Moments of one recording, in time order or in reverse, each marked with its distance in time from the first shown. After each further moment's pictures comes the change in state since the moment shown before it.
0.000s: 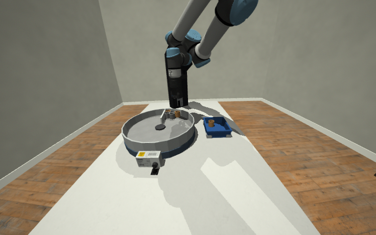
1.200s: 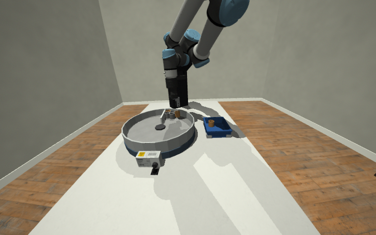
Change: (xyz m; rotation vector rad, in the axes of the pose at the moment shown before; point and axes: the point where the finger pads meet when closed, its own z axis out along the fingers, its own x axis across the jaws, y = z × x) arm -0.015 0.009 0.003 0.005 0.002 0.497
